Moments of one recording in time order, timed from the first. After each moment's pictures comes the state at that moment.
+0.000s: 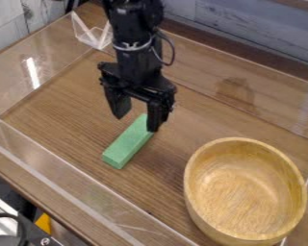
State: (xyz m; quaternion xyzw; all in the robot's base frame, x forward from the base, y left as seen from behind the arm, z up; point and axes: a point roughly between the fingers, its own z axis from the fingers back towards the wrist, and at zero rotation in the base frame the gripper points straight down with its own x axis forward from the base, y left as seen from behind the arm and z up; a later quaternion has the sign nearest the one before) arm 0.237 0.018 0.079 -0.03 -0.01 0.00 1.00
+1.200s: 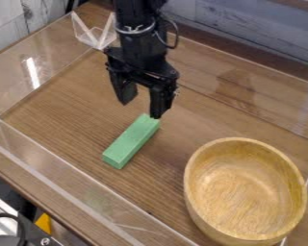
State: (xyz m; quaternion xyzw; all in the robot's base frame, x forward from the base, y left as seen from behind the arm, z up) arm 0.251 0.029 0.085 -0.03 -0.02 -0.03 1.00
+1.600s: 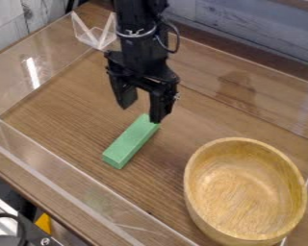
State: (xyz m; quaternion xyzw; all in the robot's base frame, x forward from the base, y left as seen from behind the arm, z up) arm 0.246 0.023 0.086 -0.04 -0.01 -0.04 1.00
